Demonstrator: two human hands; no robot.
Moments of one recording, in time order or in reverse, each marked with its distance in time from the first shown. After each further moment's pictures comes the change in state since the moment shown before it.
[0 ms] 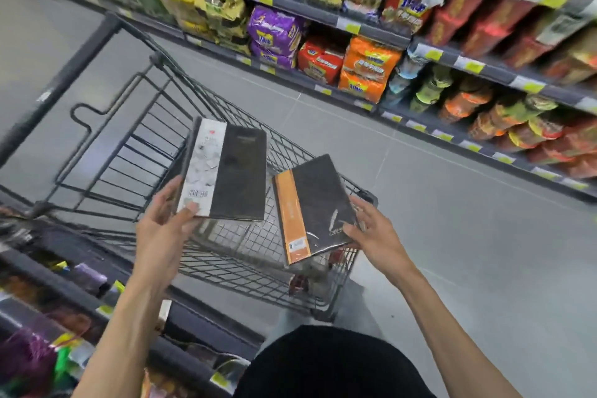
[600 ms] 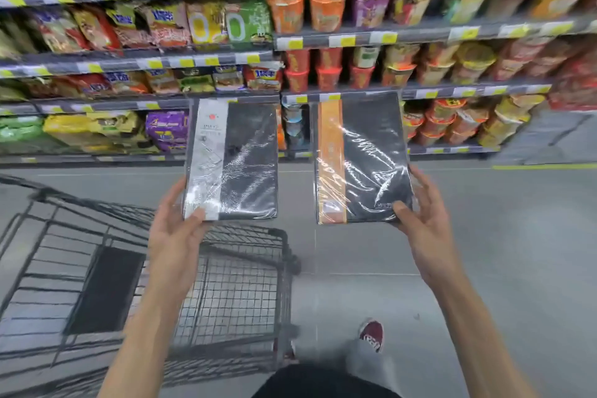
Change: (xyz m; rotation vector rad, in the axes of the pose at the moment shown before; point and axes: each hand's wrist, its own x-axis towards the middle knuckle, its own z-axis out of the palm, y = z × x) left_hand -0.079 0.044 0.222 -0.034 -0.464 0.209; right_hand -0.134 -0.029 -0.198 0.343 0.594 -0.510
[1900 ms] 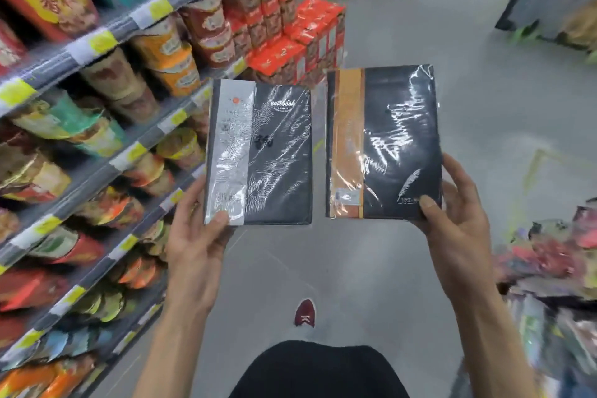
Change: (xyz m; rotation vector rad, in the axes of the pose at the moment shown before) left_hand -0.009 -0.120 0.683 -0.013 -0.928 -0.242; right_hand 0.069 -0.121 -0.470 0.094 1.023 -0.267
